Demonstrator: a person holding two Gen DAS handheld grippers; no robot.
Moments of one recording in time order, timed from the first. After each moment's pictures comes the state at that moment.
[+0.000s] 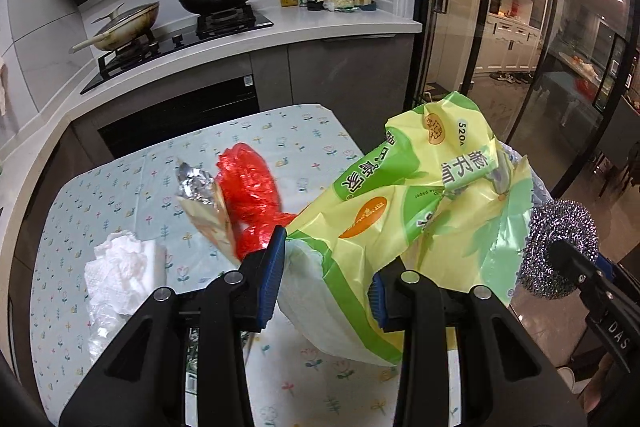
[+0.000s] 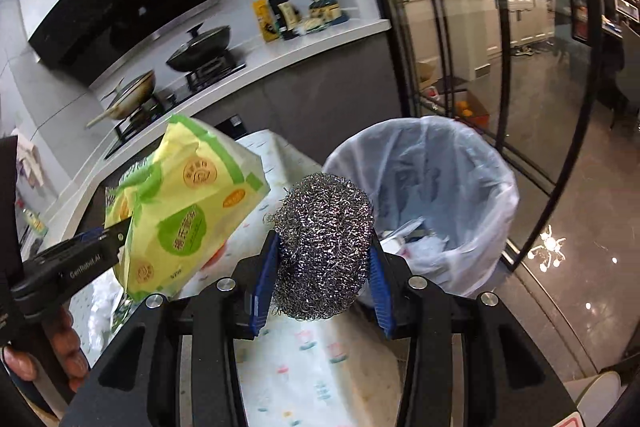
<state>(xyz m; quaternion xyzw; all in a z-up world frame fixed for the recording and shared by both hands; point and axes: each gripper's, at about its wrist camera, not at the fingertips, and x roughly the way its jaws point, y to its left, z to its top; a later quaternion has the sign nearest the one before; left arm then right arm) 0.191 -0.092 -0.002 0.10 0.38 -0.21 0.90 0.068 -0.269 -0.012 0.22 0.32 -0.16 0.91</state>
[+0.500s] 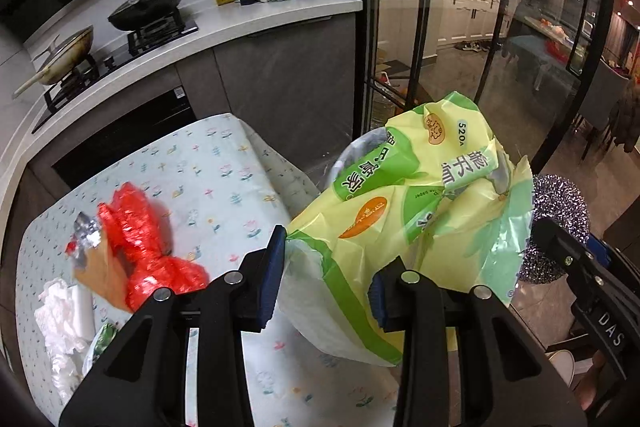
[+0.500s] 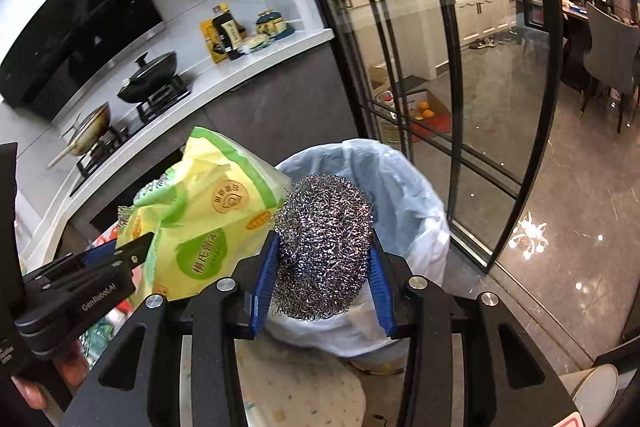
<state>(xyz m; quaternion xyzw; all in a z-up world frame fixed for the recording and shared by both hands) 0.200 -0.214 -0.024 0.15 0.39 -0.27 0.87 0.071 -0.353 -0.028 0.25 0.31 -0.22 0.89</state>
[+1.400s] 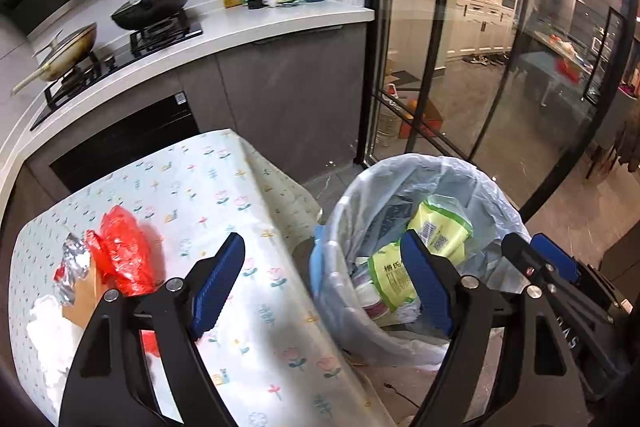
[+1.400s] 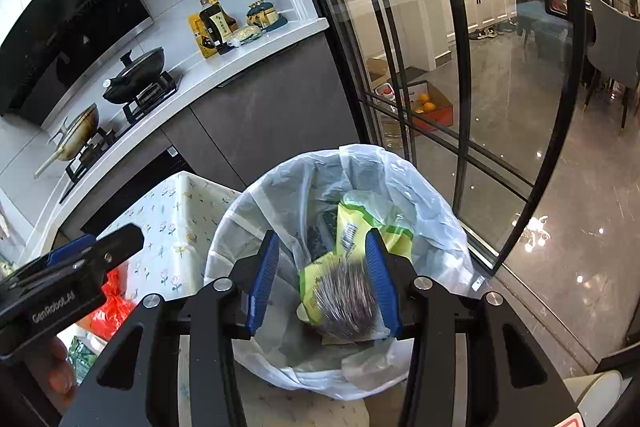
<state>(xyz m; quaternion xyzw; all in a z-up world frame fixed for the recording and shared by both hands) 0.232 -0.223 -0.019 0.12 0.38 -0.25 0.88 0.119 -0.370 -0.047 0.25 0.32 -0.21 0.89</state>
